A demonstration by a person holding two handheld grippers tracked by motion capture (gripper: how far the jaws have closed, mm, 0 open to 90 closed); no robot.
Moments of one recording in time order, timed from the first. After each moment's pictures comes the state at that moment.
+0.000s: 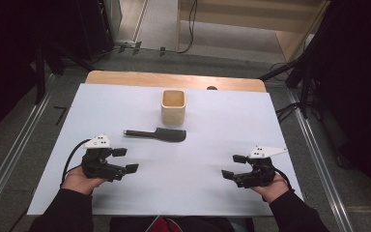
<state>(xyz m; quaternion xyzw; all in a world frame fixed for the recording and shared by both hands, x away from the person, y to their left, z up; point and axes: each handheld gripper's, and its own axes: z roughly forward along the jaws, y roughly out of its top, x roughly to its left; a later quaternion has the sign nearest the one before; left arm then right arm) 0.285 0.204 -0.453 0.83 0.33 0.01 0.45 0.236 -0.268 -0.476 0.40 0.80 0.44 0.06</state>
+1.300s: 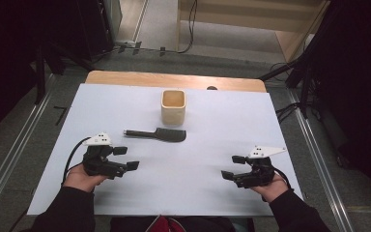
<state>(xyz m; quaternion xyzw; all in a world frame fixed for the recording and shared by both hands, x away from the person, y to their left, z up) 0.291 0.202 -0.453 0.83 0.34 0.01 0.44 0.238 -0.268 -0.480 0.39 0.80 0.44 0.05</state>
